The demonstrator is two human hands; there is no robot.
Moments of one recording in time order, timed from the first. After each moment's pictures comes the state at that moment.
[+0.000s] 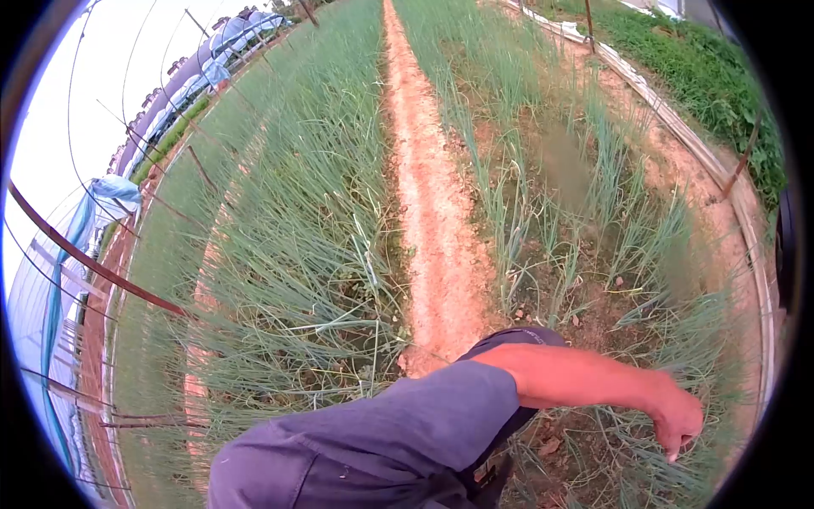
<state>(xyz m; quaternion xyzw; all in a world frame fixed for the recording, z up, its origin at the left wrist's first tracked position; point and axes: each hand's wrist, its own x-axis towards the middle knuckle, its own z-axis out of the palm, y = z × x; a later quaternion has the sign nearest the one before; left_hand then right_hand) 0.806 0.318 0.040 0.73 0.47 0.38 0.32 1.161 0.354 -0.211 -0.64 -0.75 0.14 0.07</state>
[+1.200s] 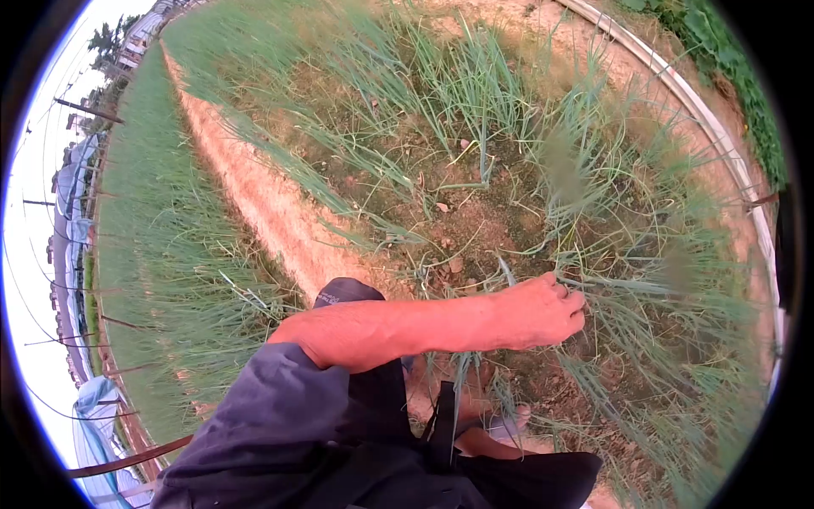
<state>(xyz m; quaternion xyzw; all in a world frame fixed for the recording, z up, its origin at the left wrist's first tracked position) 0.842 0.274 0.039 0.85 0.50 0.15 0.09 1.389 0.249 -0.181 -0.80 -0.58 0.16 -0.03</state>
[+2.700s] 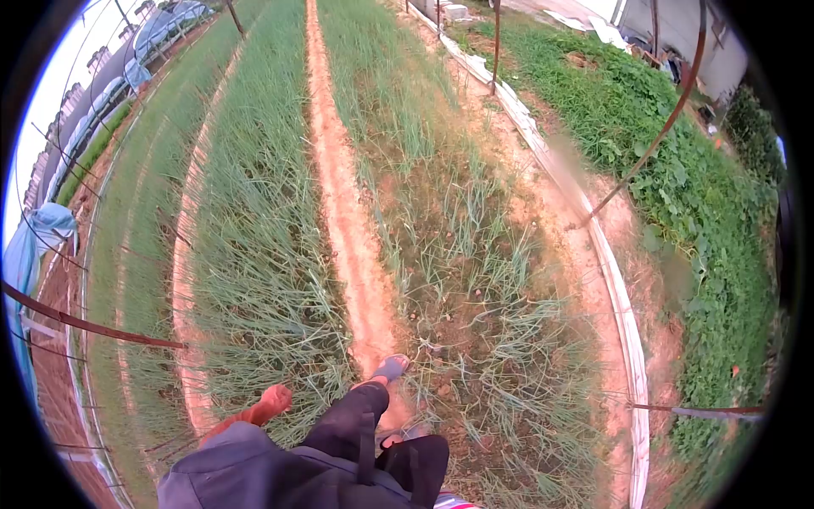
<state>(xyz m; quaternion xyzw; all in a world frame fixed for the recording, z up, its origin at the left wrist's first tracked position) 0.907 -0.298 0.293 -0.07 0.89 0.22 0.40 1.219 0.267 0.354 -0.53 -0.80 0.19 -0.21</state>
